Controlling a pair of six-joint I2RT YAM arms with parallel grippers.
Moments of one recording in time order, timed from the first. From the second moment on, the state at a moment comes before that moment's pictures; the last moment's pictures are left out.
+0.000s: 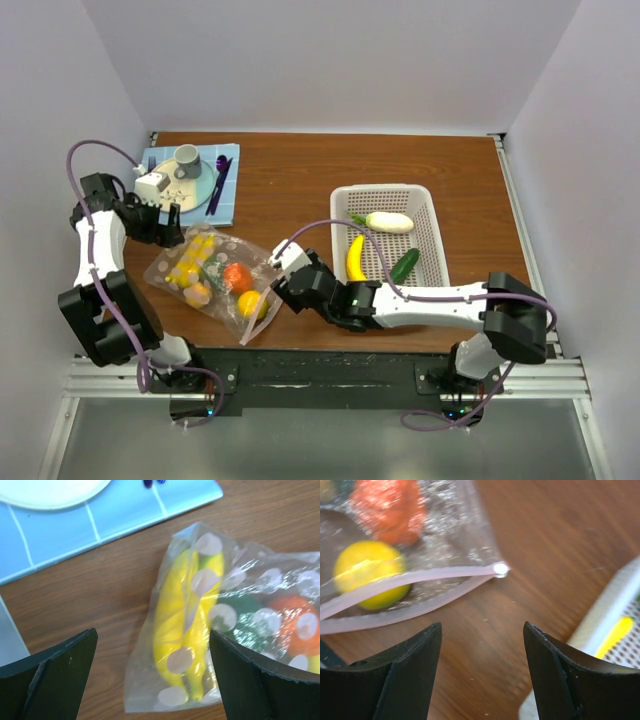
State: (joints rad) left arm 0.46 1.47 1.16 -0.80 0.51 0.61; right arm 1.27 1.54 0.99 -0.09 0.55 0.14
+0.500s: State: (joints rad) left arm 0.48 1.54 1.01 -0.75 0.49 0.69; right arm 1.28 1.76 0.97 0.18 0.17 0.11
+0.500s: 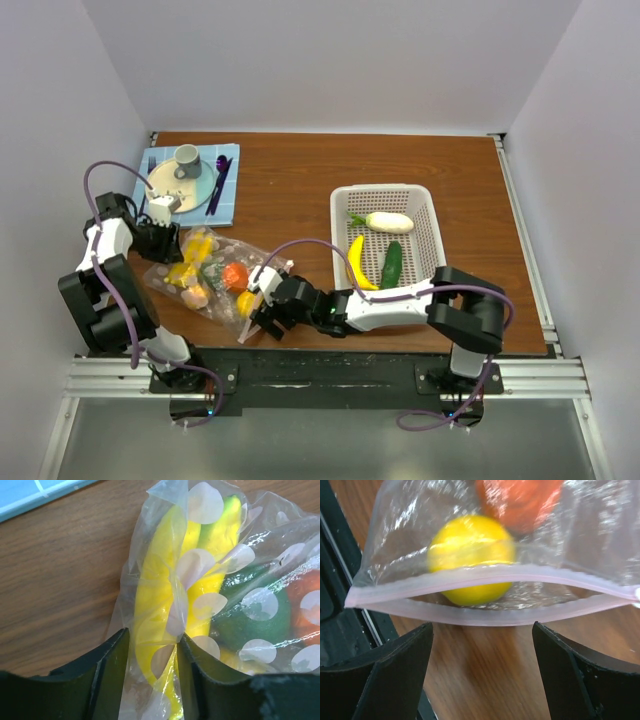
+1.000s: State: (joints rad) left arm 0.47 1.54 0.99 -0.72 0.50 0.69; right arm 1.26 1.89 1.03 0.33 0.14 0.11
